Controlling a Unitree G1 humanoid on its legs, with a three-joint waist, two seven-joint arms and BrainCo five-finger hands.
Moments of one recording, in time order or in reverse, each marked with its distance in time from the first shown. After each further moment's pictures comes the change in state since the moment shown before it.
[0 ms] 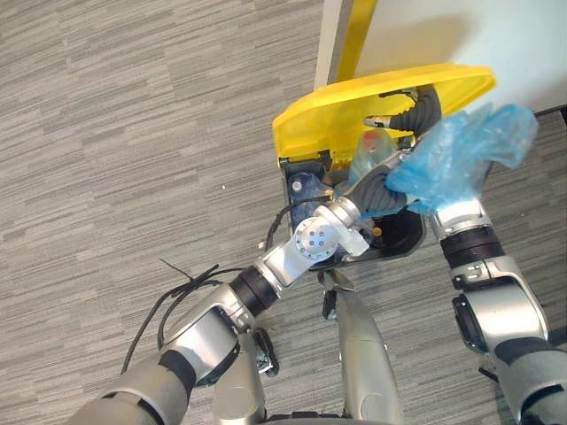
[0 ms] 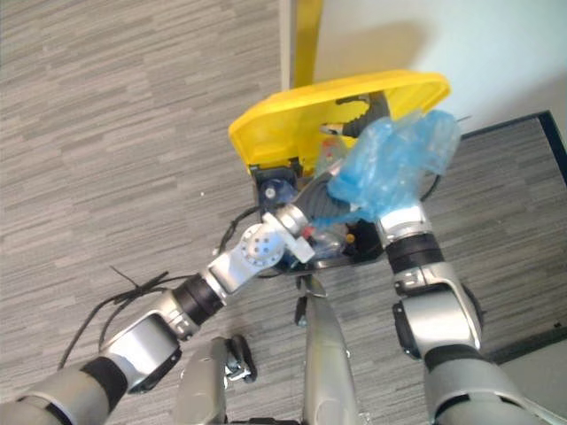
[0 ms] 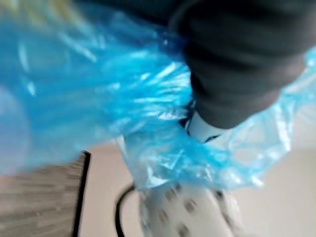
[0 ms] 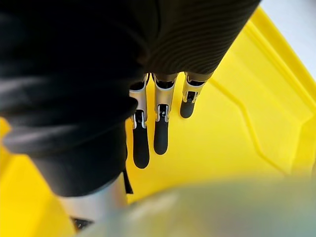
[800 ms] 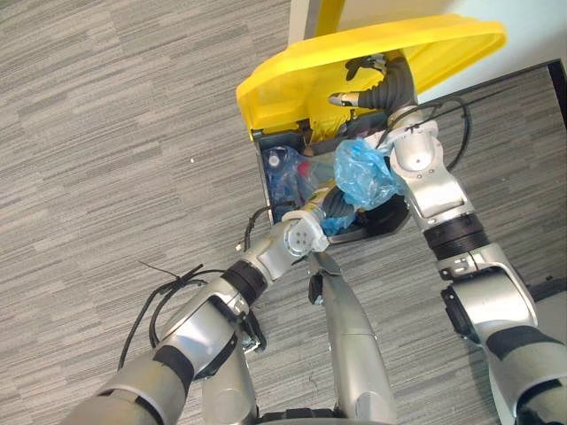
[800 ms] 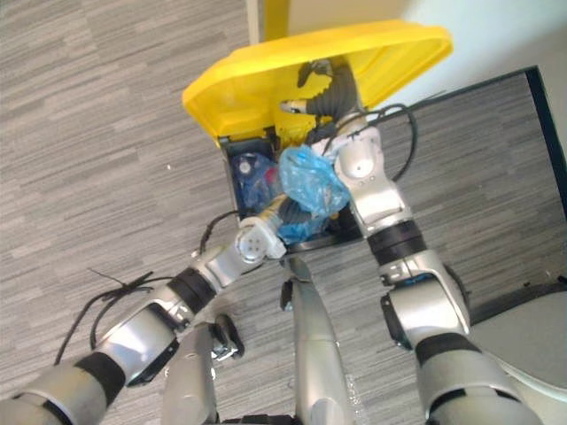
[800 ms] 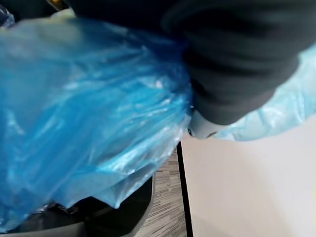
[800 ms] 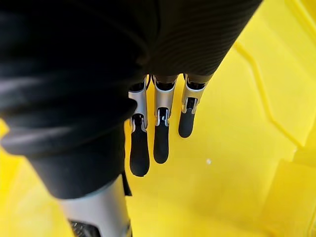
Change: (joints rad) left arm -0.016 -0.014 0.070 0.228 0.386 0.137 0.067; right arm -0.077 0.033 0.068 -0.192 0.002 -0.054 -0.016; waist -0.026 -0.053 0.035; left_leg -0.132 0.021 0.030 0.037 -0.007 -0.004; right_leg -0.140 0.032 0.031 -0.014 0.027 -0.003
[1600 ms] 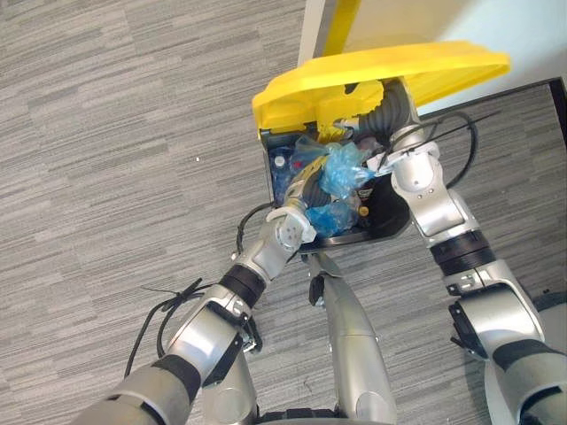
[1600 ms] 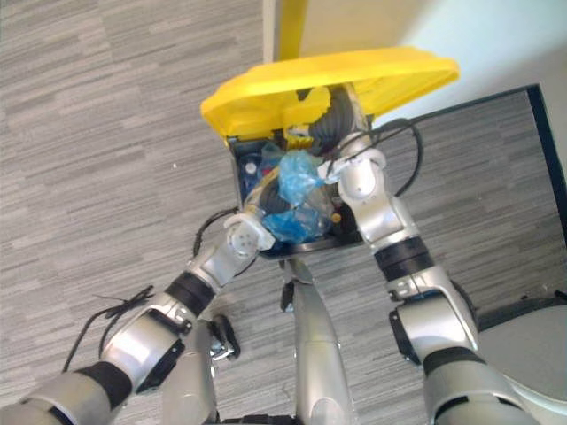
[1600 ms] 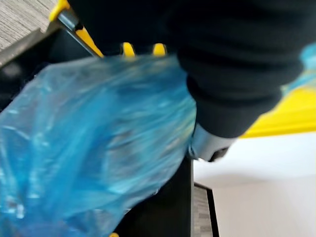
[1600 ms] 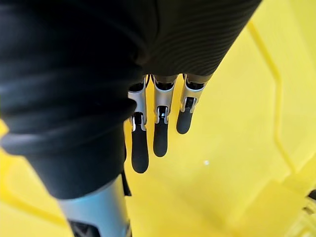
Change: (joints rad) left arm 0.087 -0.029 0.202 -0.057 0.121 0.108 0.063; right arm 0.179 -0.046 -0.007 -0.072 -0.294 0.032 -0.008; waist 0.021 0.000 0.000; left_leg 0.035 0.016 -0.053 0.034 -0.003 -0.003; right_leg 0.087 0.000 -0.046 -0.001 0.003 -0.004
